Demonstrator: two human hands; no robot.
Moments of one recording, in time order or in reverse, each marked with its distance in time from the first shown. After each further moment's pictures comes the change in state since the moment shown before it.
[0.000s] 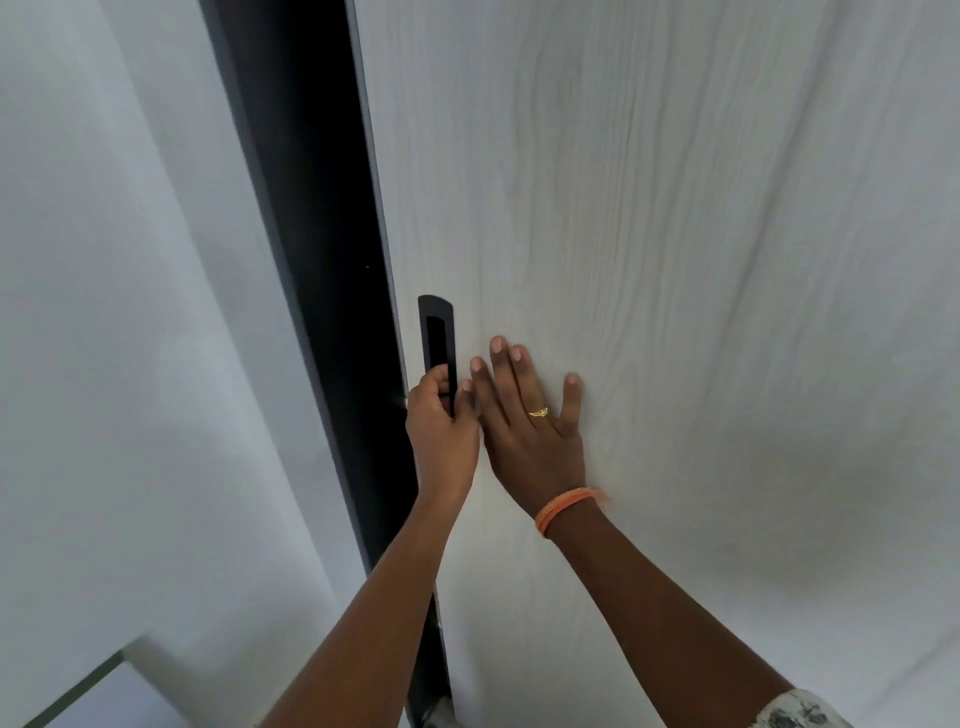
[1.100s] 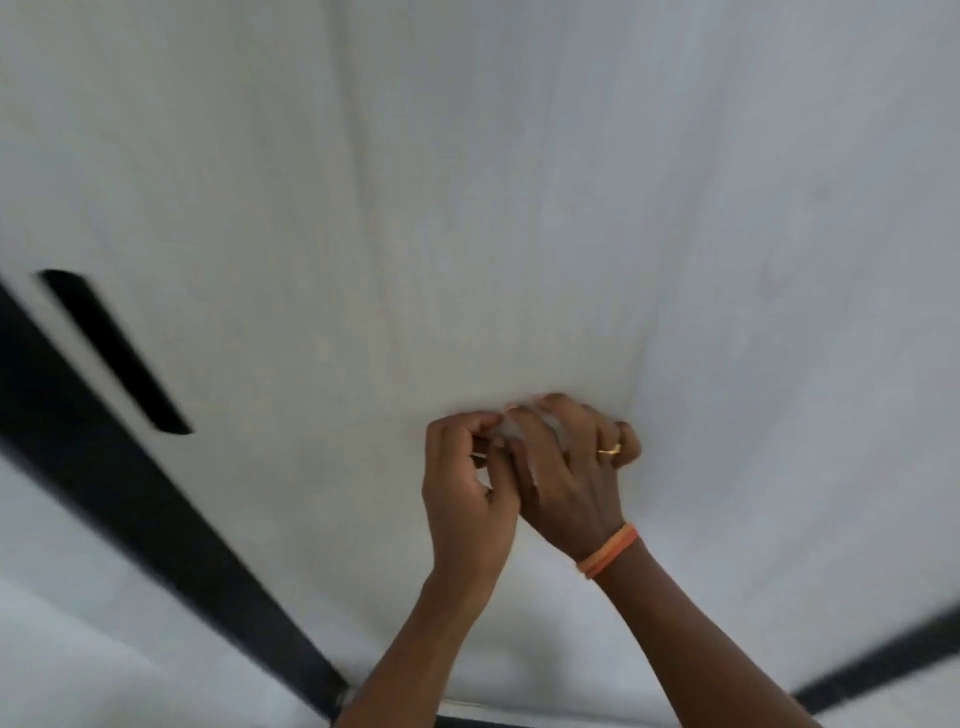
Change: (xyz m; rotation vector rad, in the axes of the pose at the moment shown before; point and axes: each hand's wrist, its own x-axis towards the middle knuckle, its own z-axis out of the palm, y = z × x) left_hand -0.173 0.020 0.077 -0.174 -0.396 0.376; right_hand -0.134 0.129 -0.082 0.131 0.073 0.372
